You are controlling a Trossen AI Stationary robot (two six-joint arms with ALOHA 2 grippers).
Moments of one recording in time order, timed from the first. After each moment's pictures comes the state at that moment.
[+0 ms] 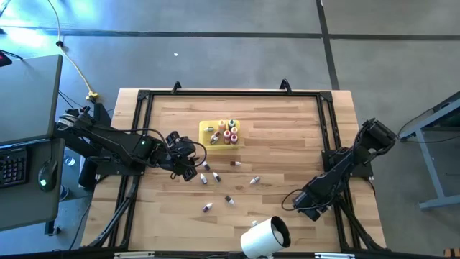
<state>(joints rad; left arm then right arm) -0.35 1.20 1.03 -0.81 -0.57 -0.69 0.71 1.62 0.64 -0.84 -0.50 1.51</state>
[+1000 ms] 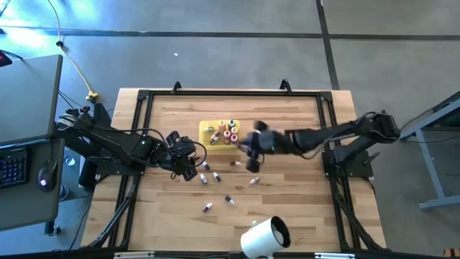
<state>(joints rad) -0.35 1.20 1.02 -0.80 -0.57 -0.69 0.05 1.49 1.00 -0.02 0.22 0.11</state>
